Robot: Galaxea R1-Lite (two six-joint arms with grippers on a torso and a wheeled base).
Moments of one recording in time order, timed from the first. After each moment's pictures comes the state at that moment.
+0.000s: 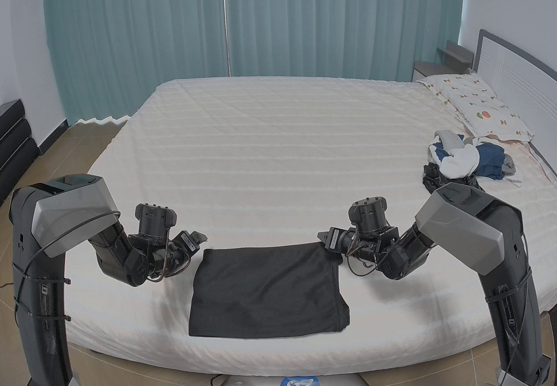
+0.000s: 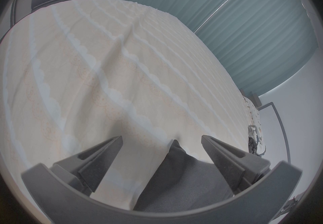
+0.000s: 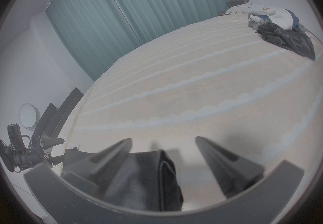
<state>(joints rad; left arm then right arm) -0.19 2.37 -0.90 -0.76 0.00 -0.86 0.44 2.58 -1.32 -0.71 -0.06 0.52</state>
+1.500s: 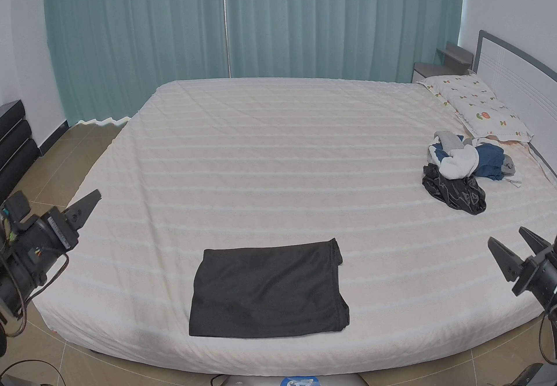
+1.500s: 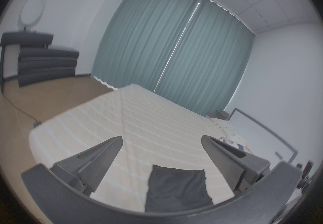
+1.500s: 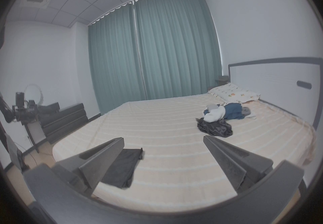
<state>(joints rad) -0.12 1.15 -0.29 -0.72 0.06 -0.45 0.24 0.99 -0.04 -0.87 -0.09 0.14</state>
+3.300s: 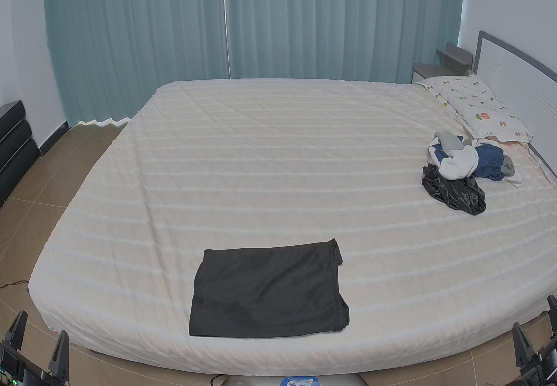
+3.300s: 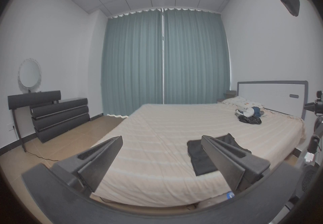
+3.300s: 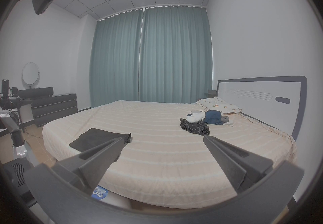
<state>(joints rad) 0.00 0.01 -0.02 0.01 0.04 0.00 0.01 0.02 -0.02 0.00 0.04 -0.05</state>
